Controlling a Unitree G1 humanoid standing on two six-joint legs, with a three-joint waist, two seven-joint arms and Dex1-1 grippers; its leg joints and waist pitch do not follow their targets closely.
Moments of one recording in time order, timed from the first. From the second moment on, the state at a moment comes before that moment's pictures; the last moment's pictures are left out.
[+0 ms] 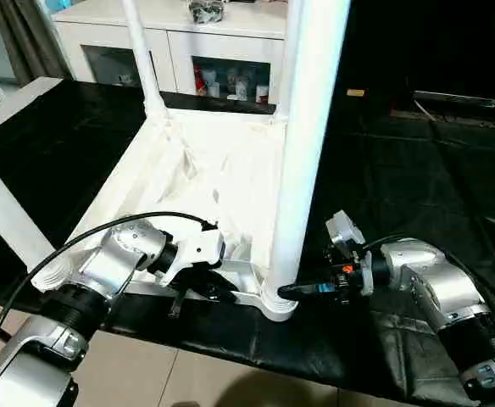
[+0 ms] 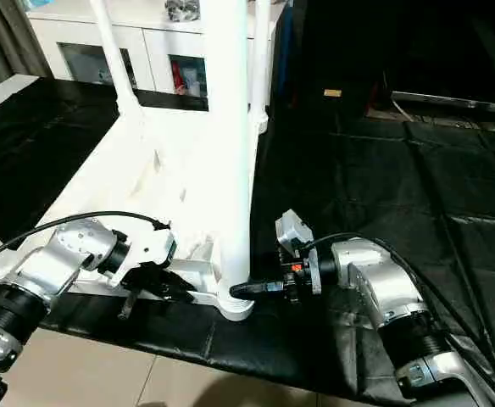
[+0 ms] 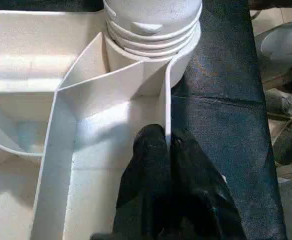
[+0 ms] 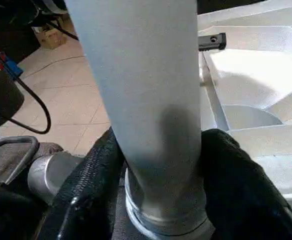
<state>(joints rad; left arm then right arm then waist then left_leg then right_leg) -0.60 0.48 -0.44 0.54 0.00 0.00 -1.46 -0.44 -0.44 0.25 0.37 0.34 0.27 1.41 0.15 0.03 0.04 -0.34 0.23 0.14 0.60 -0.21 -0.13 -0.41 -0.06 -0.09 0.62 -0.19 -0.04</state>
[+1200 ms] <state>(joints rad) -0.75 0.21 -0.24 0.79 0.02 0.30 -0.84 -0.55 -0.01 -0.04 0.58 0.21 0.21 0.42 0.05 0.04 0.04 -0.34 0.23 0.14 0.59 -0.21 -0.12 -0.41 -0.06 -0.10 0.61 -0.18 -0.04</state>
